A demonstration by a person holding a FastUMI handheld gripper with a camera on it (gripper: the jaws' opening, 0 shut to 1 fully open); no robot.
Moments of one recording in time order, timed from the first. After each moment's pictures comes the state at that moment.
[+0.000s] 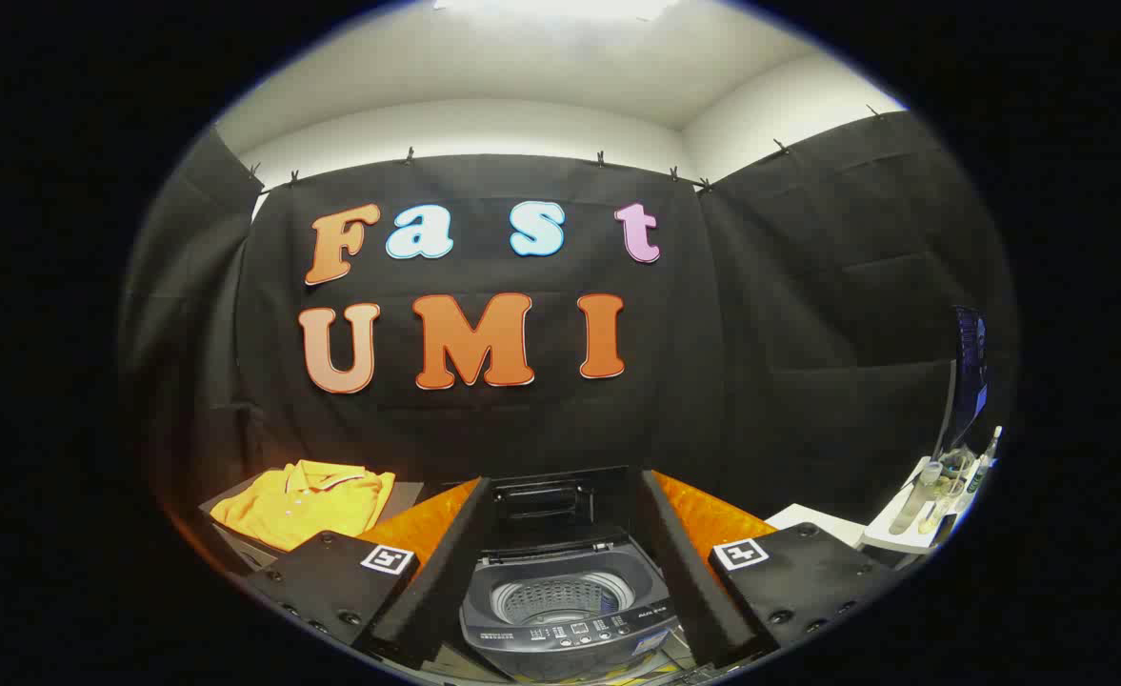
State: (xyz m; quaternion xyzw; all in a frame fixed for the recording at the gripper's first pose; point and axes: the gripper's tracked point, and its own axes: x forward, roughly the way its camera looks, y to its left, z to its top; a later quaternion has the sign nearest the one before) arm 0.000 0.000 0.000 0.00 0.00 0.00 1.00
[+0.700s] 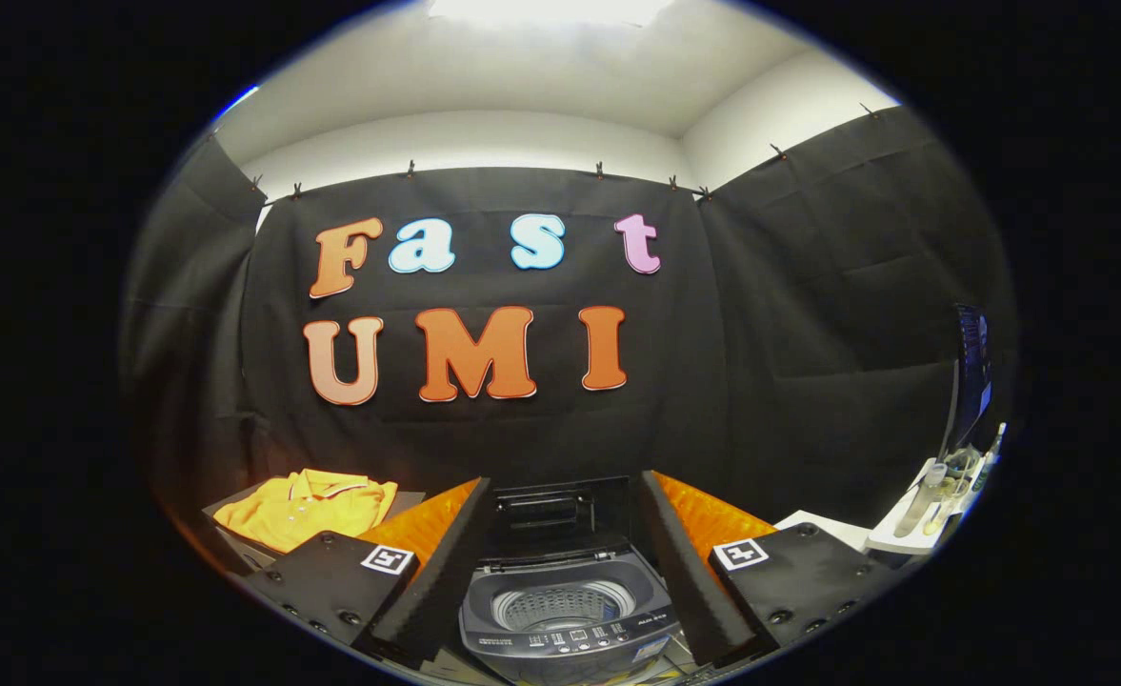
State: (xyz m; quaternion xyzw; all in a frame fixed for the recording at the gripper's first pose) arm -0.002 -0.006 0.007 0.01 -0.02 0.02 1.00
